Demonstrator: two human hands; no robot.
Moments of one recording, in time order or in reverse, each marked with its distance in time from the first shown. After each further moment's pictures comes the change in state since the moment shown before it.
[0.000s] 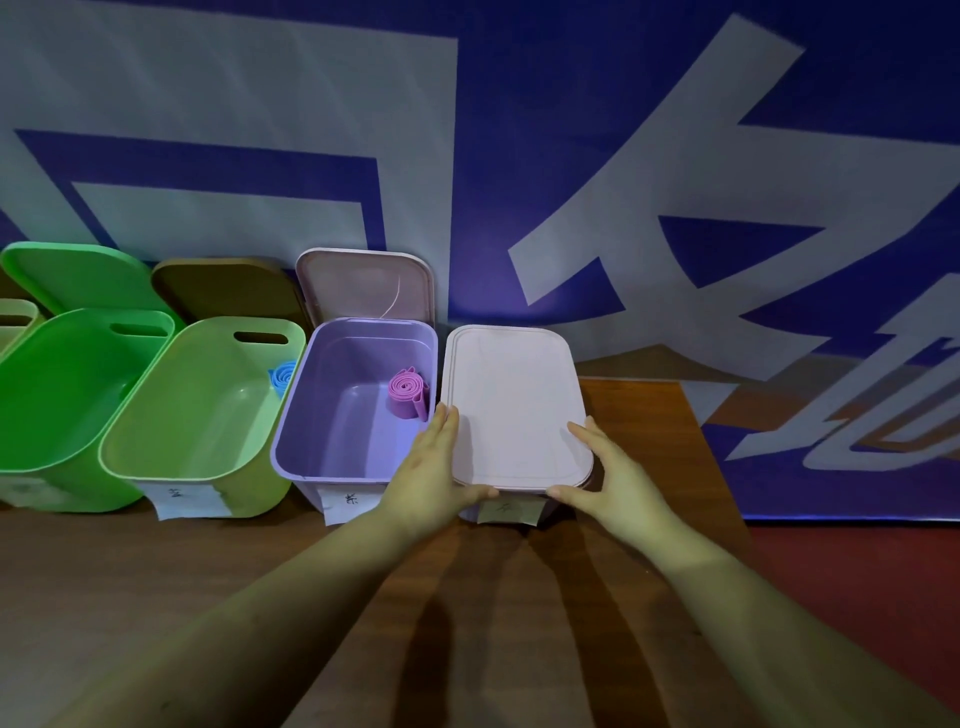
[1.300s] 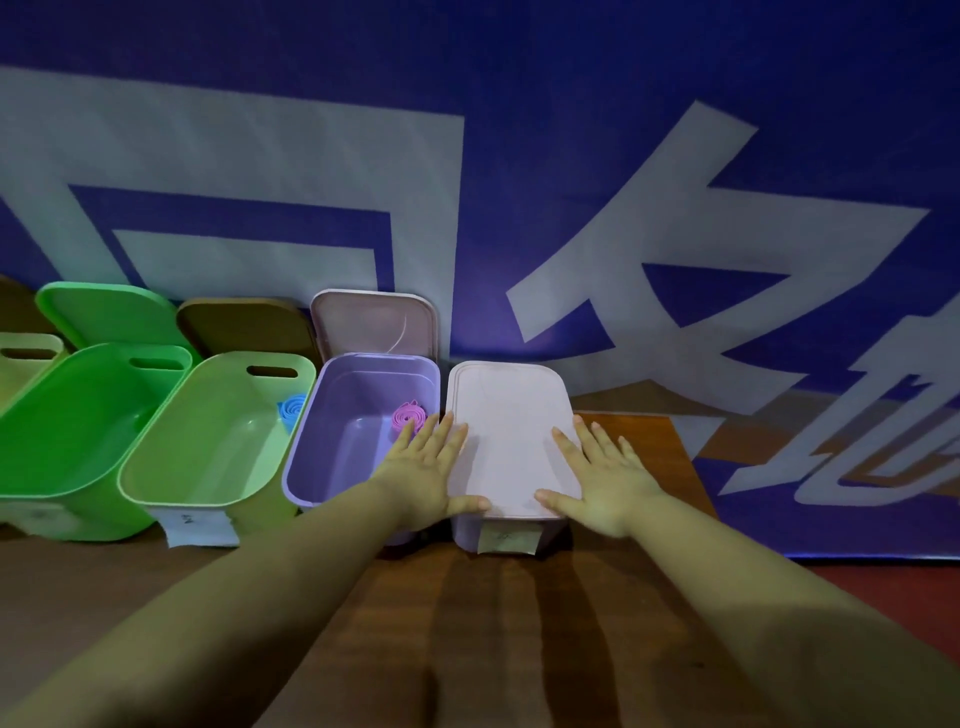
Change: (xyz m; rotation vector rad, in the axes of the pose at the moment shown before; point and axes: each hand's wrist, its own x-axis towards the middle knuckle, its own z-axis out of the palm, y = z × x) left_hand 0.018 0.000 -0.042 0.678 -0.241 0.163; right_hand 0.028 -0.033 -0.022 -0.900 -0.288 -0.011
